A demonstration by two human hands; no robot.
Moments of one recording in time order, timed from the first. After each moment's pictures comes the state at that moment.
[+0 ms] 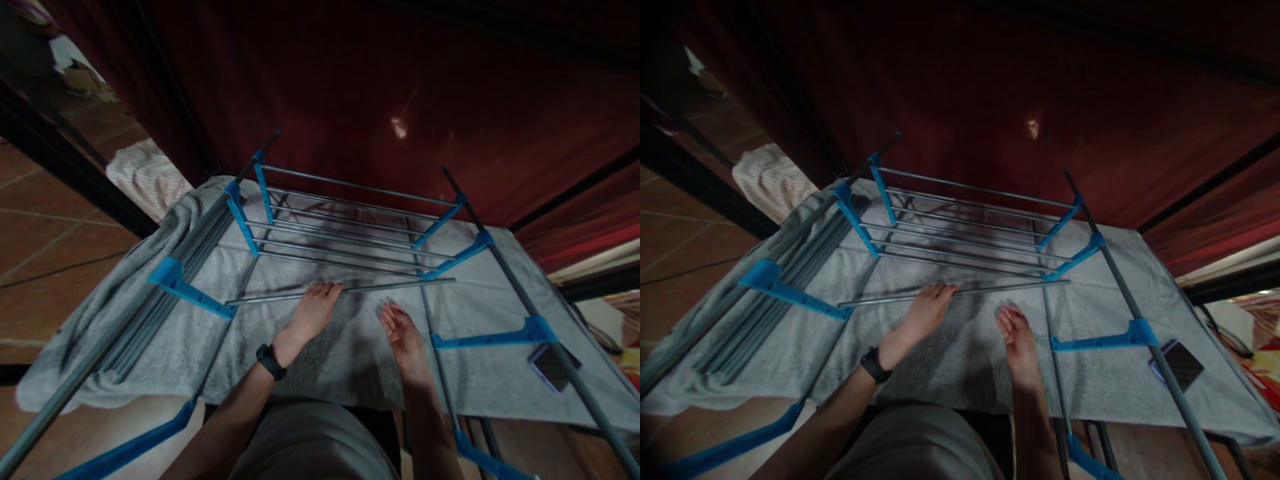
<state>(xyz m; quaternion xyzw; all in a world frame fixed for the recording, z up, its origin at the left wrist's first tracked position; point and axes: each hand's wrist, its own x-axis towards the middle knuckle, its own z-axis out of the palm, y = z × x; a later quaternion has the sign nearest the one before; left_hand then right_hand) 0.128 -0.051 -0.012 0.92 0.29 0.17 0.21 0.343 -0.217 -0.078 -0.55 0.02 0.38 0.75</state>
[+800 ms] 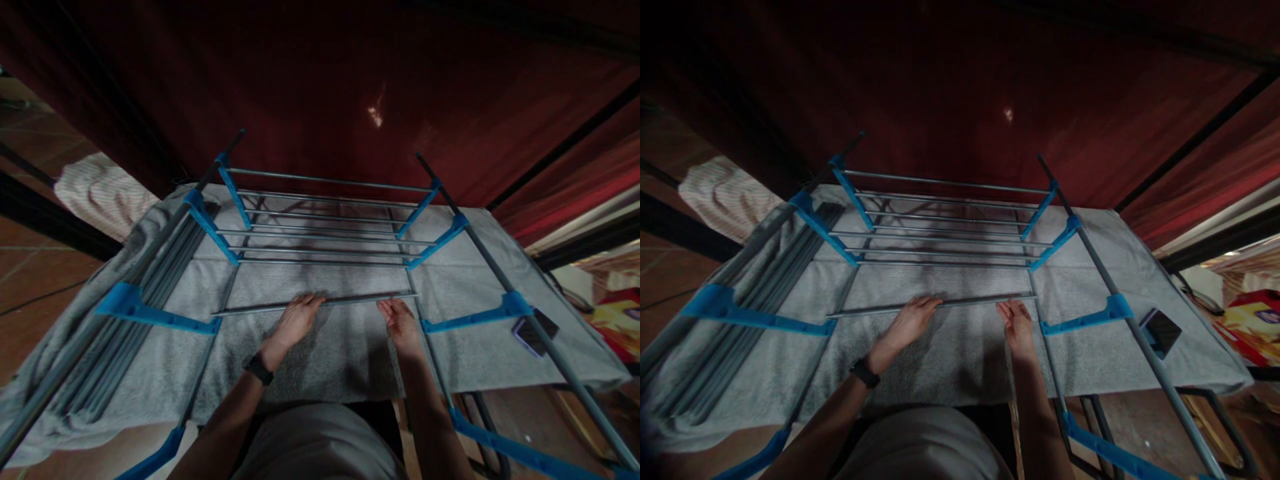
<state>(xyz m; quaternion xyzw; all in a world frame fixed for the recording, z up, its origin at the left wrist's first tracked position) 0.113 -0.035 -0.074 0.94 0.25 0.09 0.21 0.378 -0.214 -0.106 -0.51 0.08 0.33 0.79</state>
